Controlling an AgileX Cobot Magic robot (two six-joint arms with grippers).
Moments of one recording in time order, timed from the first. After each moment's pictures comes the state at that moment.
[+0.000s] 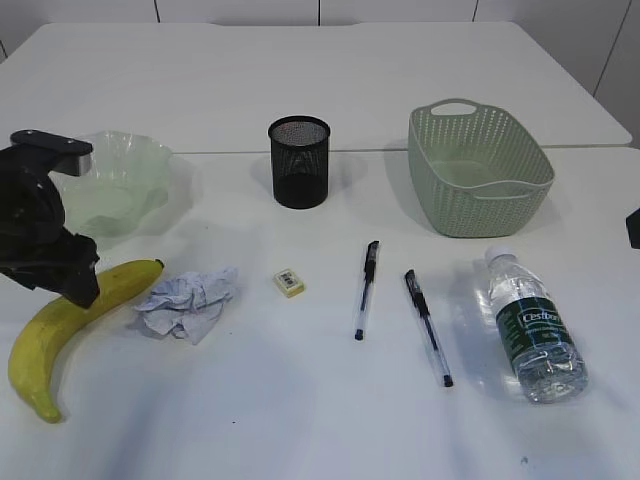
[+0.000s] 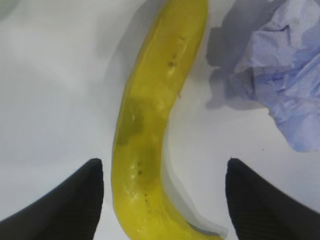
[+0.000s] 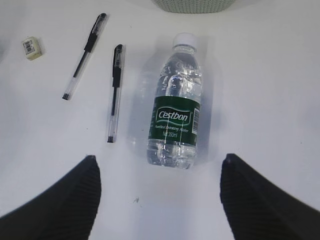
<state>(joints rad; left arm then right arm) -0.19 1.75 -1.08 -0.06 0.74 0.20 0.06 1.05 -0.90 0.20 0.92 -0.15</state>
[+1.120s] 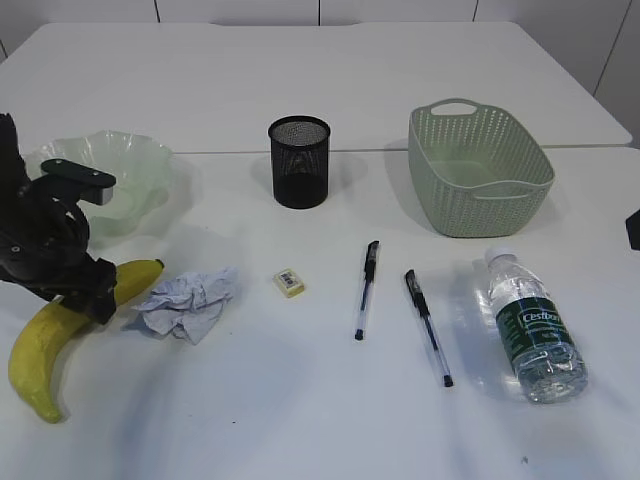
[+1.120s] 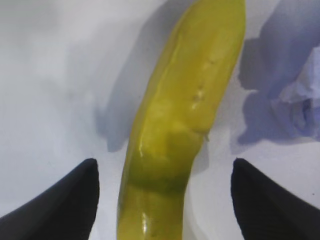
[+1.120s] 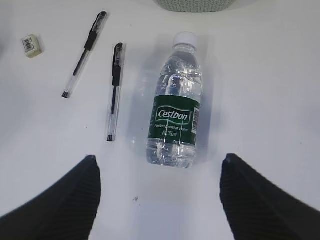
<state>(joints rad) -0.19 1.89 -1.09 -0.01 0.60 0.20 0.06 1.06 -0.90 0.20 0.93 -0.16</state>
